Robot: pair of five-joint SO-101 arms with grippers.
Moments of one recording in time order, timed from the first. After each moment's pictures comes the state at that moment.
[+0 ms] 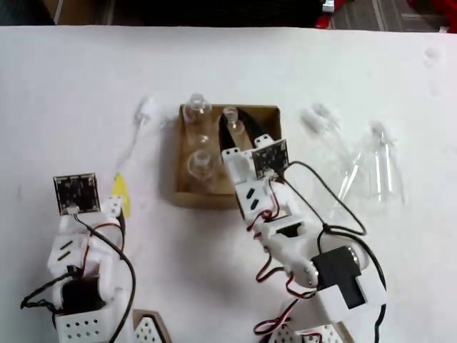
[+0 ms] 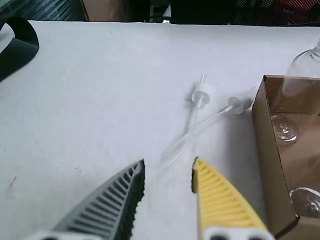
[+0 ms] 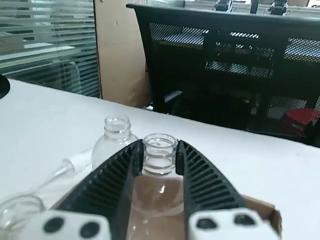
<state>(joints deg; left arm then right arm) -15.8 -103.7 92.0 48.6 -0.7 -23.2 0.3 68.0 -62.7 5.3</state>
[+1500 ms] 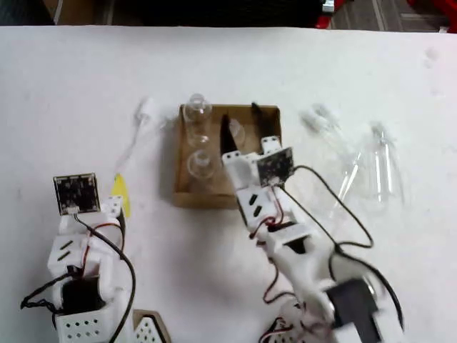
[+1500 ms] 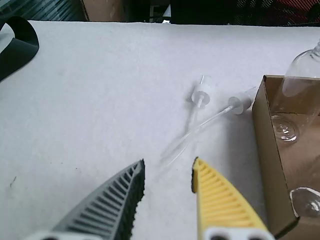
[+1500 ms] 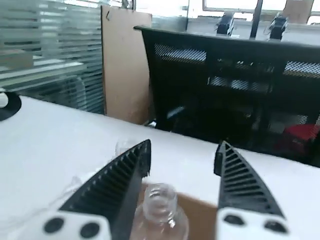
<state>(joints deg) -15.8 -103.7 92.0 48.6 -0.7 -23.6 -15.8 73.7 -56.2 5.3</state>
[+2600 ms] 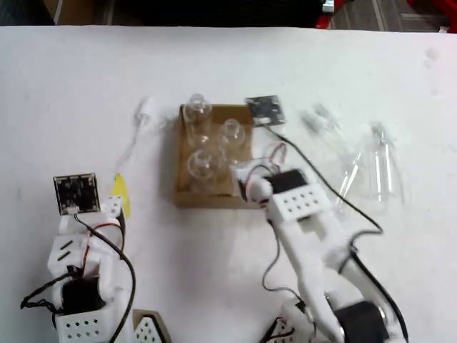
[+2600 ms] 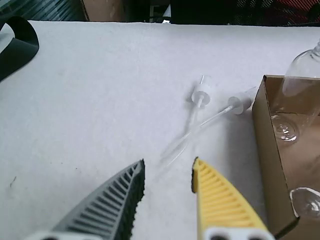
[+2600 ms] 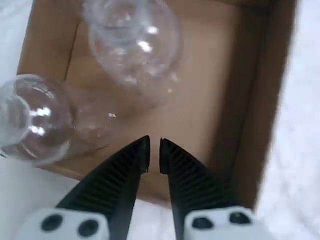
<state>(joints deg) -15.8 -103.7 92.0 48.6 -0.7 -24.0 -19.5 42.2 44.2 -6.5</state>
